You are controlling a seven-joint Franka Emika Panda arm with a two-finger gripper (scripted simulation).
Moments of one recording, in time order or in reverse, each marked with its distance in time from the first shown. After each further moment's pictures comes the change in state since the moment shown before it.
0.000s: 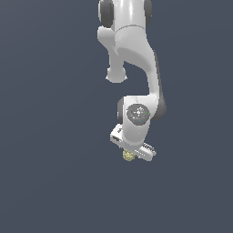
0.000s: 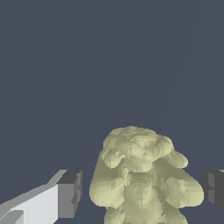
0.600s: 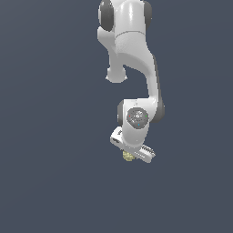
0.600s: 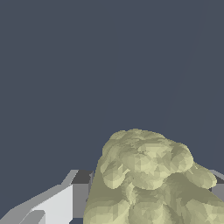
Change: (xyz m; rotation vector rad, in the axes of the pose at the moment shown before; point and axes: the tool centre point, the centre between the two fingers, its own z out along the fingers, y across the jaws) arm 0.001 -0.001 0.016 0.000 0.000 0.001
